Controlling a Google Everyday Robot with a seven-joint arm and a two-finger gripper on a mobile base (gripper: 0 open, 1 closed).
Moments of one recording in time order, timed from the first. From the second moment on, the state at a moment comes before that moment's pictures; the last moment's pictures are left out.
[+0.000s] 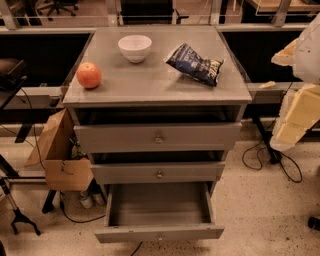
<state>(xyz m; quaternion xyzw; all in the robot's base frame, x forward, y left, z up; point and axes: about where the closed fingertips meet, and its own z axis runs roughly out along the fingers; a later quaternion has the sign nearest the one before) 0.438 -0.212 0.992 -0.60 0.78 -0.05 0.18</state>
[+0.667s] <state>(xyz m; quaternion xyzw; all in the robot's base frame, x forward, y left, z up) 0.446 -0.202 0.966 -0.60 0.77 -0.04 0.20</state>
